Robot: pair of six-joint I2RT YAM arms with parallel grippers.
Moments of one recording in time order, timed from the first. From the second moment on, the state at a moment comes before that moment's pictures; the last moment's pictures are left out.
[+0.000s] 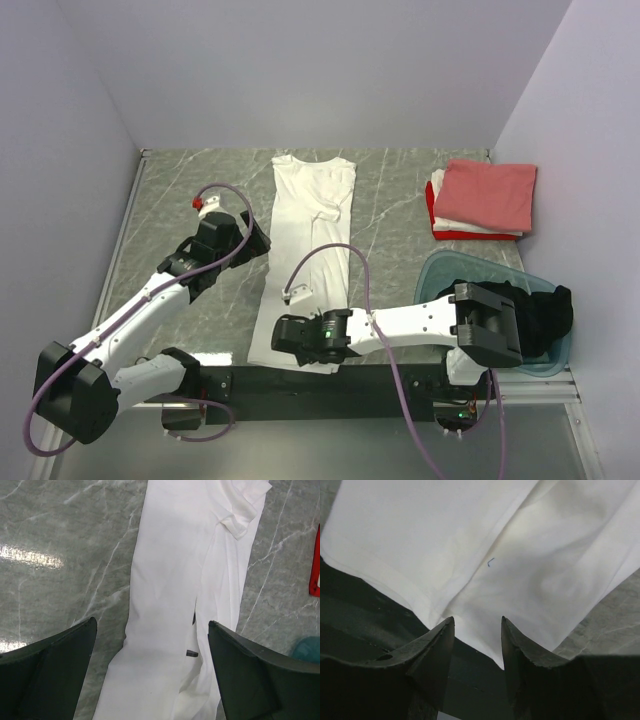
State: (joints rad) left arm -0.47 1.07 0.76 -0.33 -0.20 -0.78; right arm 1.45 1.64 1.07 -0.64 0.39 0.92
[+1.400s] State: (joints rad) left arm -0.47 1.08 0.76 -0.33 -0.20 -0.78; right arm 1.43 1.75 1.05 -0.54 0.34 0.89
